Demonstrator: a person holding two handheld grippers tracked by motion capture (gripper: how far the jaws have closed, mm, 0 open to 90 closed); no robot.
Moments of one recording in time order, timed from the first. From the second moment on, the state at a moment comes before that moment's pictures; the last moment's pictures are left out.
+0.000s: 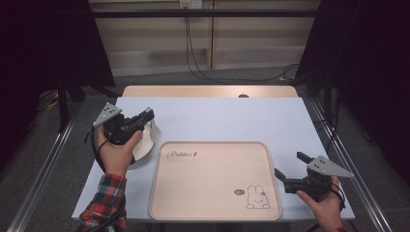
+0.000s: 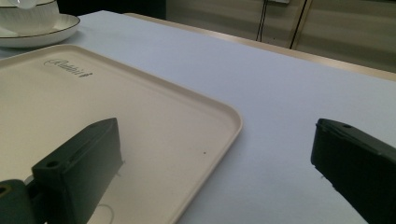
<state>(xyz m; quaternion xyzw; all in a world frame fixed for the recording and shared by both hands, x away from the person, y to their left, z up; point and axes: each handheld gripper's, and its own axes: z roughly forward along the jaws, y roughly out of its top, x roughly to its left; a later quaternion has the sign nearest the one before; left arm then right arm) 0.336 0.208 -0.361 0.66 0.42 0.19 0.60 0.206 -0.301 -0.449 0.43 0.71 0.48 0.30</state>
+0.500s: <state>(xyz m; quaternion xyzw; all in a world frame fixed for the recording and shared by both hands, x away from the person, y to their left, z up) 0.327 0.191 -0.370 0.68 0.40 0.15 0.60 0.205 -0.300 -0.449 0.42 0.71 0.48 0.30</state>
